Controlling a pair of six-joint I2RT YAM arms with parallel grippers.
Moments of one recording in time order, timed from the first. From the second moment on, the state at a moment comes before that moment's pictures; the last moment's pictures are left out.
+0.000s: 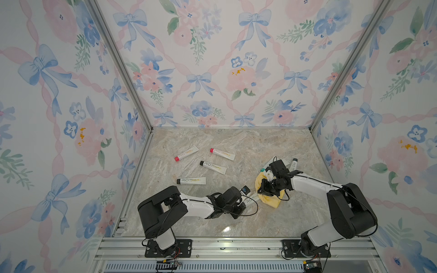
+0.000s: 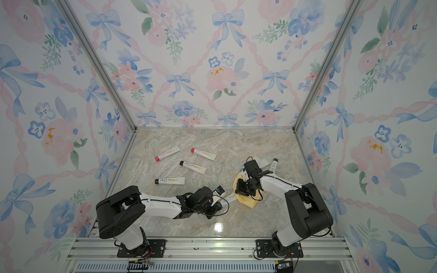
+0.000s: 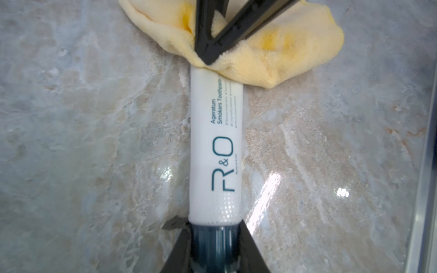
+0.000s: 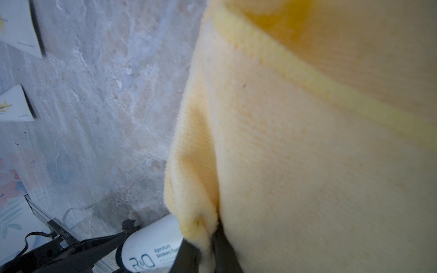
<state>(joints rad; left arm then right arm) -1.04 1.65 0.64 0.20 0.06 -0.15 0.37 1.55 0.78 -0.48 -0.37 0.54</state>
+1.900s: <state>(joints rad) -1.04 1.65 0.64 0.19 0.05 -0.15 0.57 1.50 0.79 -0.55 -0.25 0.57</state>
